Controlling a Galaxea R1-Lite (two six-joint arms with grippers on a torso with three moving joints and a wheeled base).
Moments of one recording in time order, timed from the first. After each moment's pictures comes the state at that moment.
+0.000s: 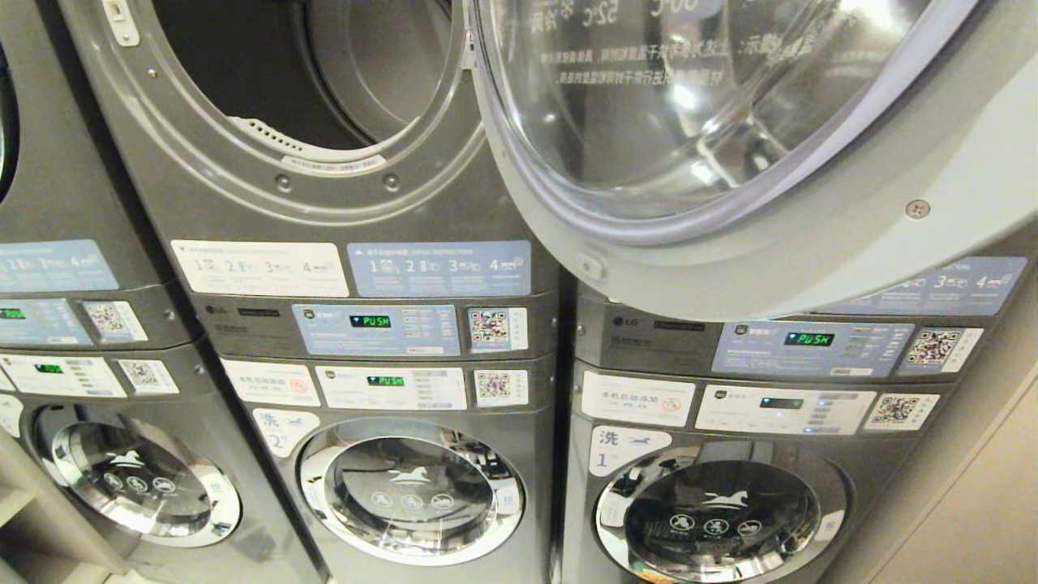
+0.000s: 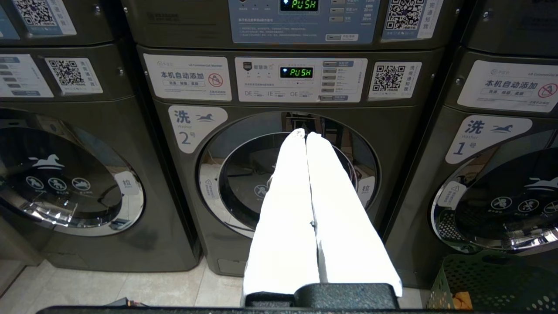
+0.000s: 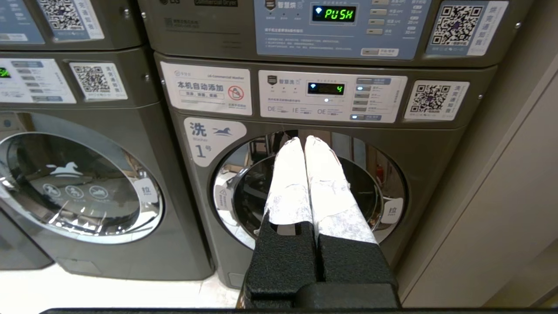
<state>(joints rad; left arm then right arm) 0.00 0.00 0.00 0.01 0.00 0.02 0.00 0.00 0.00 0.01 0.00 0.00</state>
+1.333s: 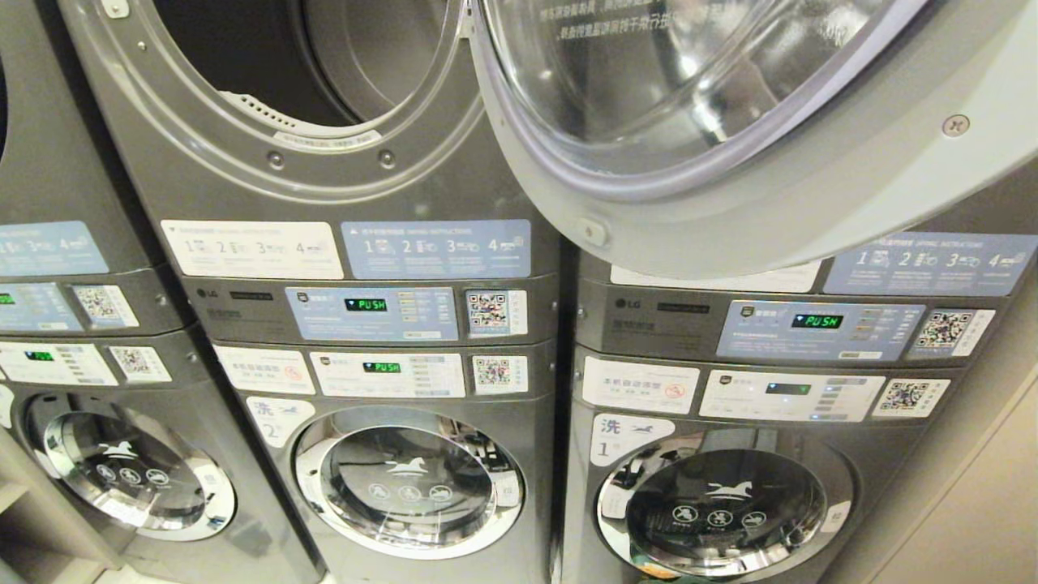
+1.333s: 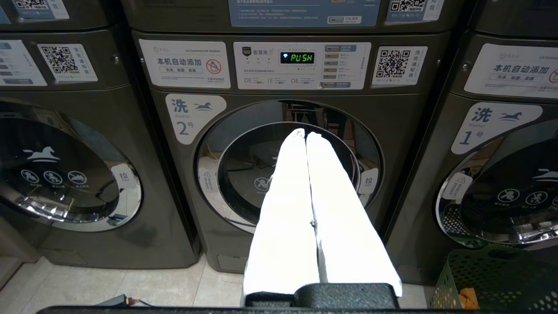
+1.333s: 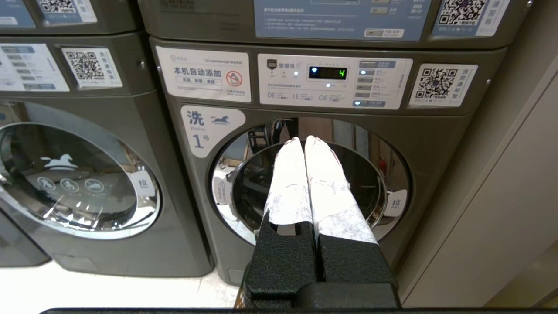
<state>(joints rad) 0.00 0.00 0.00 0.01 0.00 0.03 0.00 0.00 0.00 0.01 0.00 0.01</state>
